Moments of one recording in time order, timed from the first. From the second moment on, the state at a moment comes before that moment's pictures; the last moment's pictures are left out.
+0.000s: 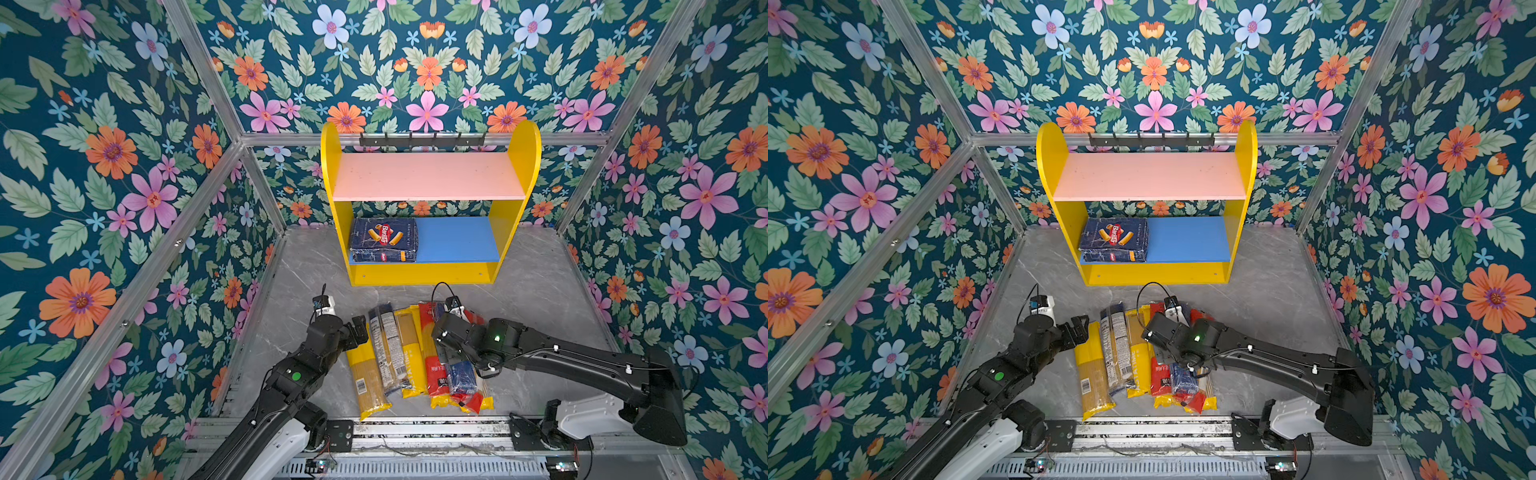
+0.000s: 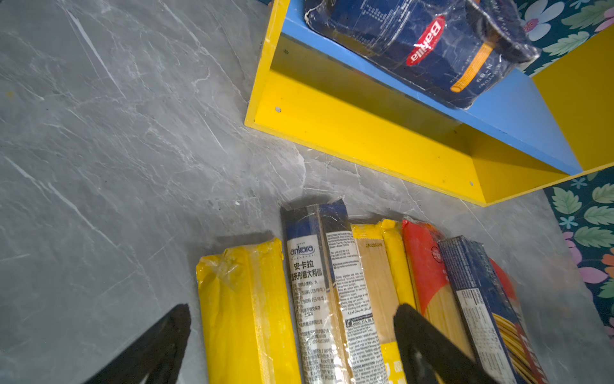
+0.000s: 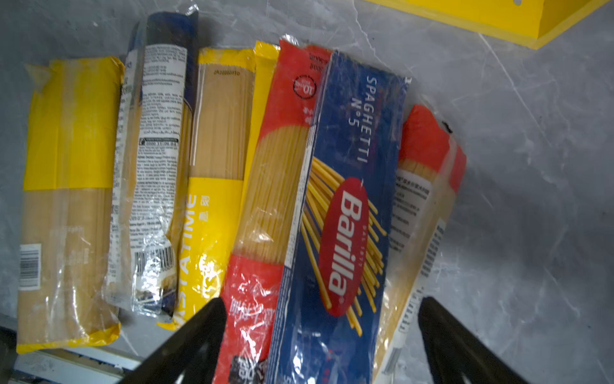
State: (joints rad) left arm -0.55 0.63 0.50 -0.49 -0.23 -0.65; right arm 1.12 1.34 1.07 -0.92 0.38 0.78
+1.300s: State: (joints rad) left arm -0.75 1.20 0.66 -0.12 -0.09 -0.57; right arm 1.27 1.15 0.88 -0.97 0.47 1.05
